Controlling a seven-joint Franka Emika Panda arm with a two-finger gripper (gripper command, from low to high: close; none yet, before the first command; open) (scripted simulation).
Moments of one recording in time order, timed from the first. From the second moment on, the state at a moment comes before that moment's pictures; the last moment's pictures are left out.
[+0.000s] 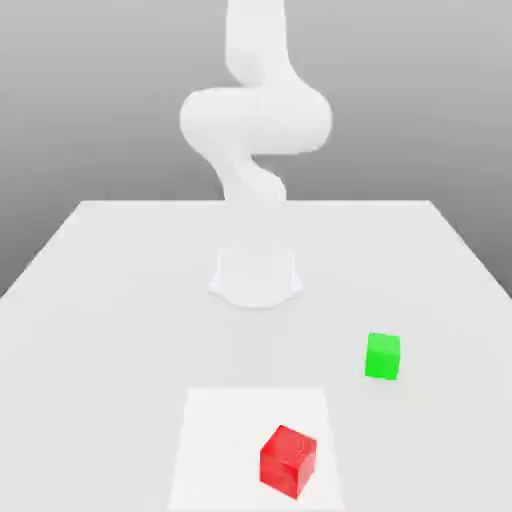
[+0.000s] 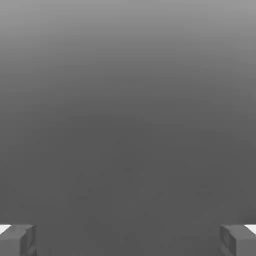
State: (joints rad) arm 0.05 -0.71 -0.04 -2.32 0.02 2.34 0.70
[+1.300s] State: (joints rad) arm 0.25 0.29 -0.14 -2.53 0.12 2.82 -0.25
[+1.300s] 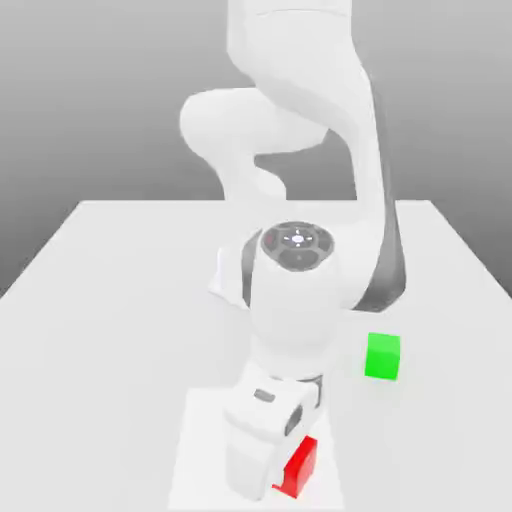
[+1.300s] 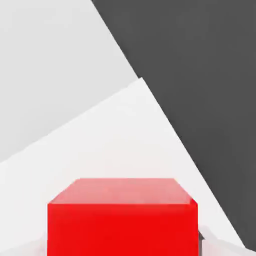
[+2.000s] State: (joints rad) arm 0.66 -0.23 0.05 -3.00 0.04 2.77 -0.92
